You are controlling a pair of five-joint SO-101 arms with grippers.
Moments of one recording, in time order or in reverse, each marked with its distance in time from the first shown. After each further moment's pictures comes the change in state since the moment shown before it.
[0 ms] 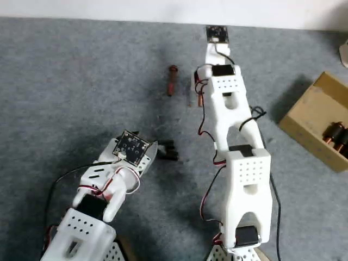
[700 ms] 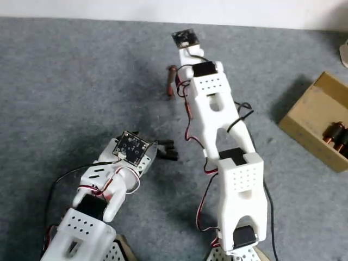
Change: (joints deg) left arm 0.0 0.0 0.0 0.0 0.0; right arm -7.4 -4.3 0.0 14.7 9.2
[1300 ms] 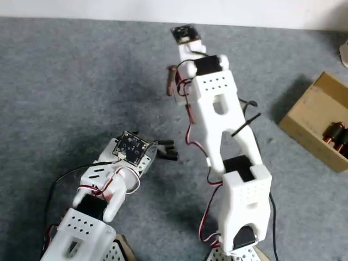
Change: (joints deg) left arm 0.0 0.0 0.0 0.0 0.0; right arm -2.4 -11.5 2.9 11.8 1.4
